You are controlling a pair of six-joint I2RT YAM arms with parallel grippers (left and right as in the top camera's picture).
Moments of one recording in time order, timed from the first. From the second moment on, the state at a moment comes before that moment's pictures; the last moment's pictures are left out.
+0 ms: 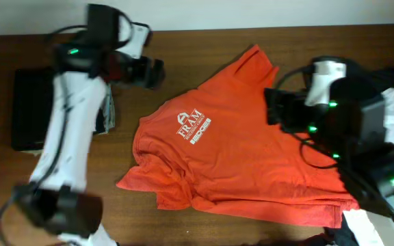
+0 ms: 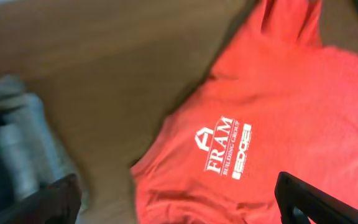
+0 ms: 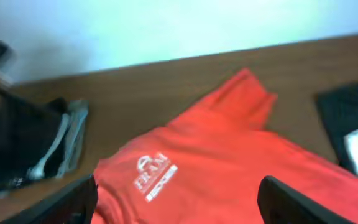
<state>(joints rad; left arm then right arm) -0.17 1.84 1.94 -1.14 0.21 0.11 0.31 1.09 1.45 -0.90 0.02 0.37</state>
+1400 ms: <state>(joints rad) -0.05 2.25 2.60 -1.37 -0.10 0.15 -0.19 2.23 1.83 -0.38 -0.23 0.42</state>
